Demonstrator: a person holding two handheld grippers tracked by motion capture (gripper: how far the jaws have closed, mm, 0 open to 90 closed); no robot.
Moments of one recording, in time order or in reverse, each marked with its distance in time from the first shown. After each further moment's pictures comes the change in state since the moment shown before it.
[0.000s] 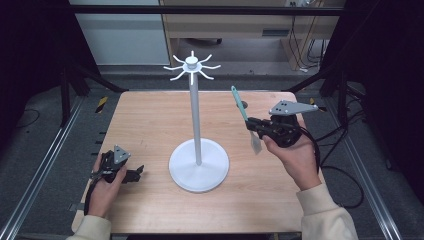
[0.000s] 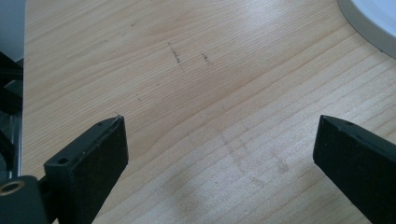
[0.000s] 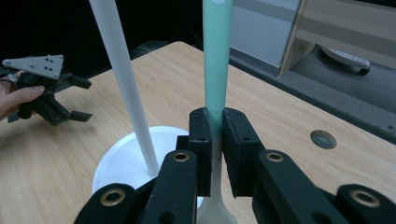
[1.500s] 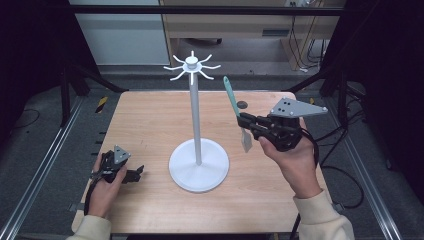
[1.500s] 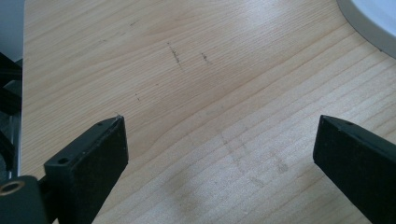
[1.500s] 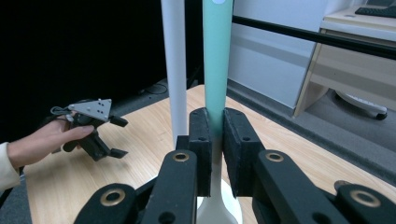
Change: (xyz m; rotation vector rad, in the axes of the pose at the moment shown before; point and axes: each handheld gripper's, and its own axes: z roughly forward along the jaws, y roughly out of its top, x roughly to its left) left arm 0.000 0.000 0.000 0.001 -0.002 0.003; right arm 0.038 0.029 -0.026 -0.161 0.070 -0.038
